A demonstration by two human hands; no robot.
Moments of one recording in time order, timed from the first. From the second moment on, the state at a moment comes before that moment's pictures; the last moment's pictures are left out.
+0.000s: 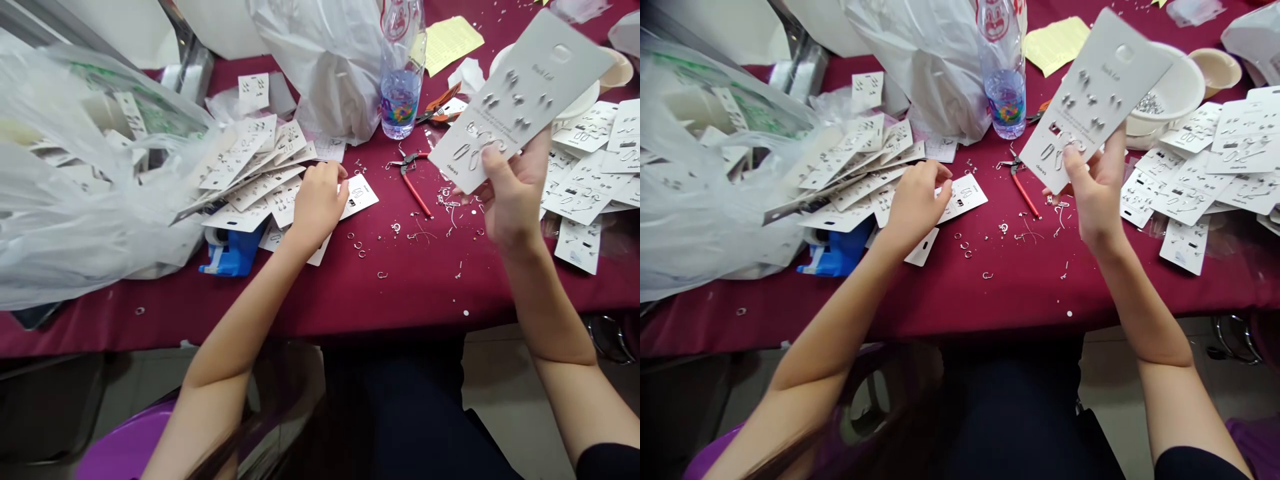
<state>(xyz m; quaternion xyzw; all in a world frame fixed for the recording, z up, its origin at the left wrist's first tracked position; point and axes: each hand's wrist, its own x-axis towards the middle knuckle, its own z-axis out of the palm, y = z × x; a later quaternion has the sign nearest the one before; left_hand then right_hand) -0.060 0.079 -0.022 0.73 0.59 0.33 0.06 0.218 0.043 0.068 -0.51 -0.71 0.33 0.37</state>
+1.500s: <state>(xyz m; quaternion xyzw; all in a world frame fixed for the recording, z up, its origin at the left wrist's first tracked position) -0.051 0.017 0.029 0.61 0.37 0.42 0.55 0.194 0.108 0.021 -0.62 -0.77 0.15 -0.08</state>
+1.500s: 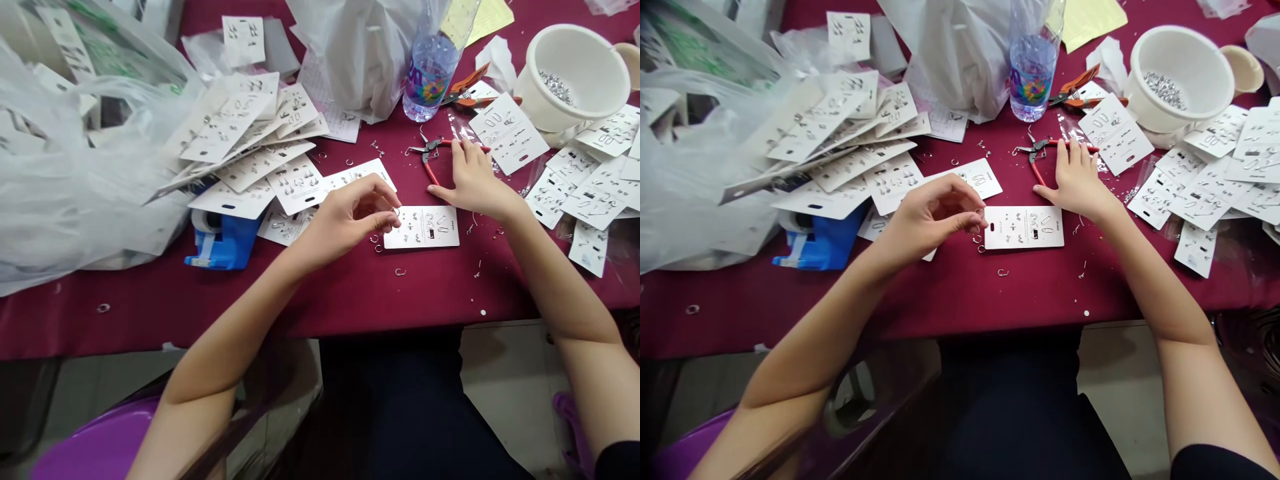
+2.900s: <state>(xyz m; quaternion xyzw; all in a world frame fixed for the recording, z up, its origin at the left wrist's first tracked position) -0.041 0.011 0.023 0.52 0.37 0.53 0.56 0.194 0.015 0.042 -0.29 -0.79 0.53 0.10</state>
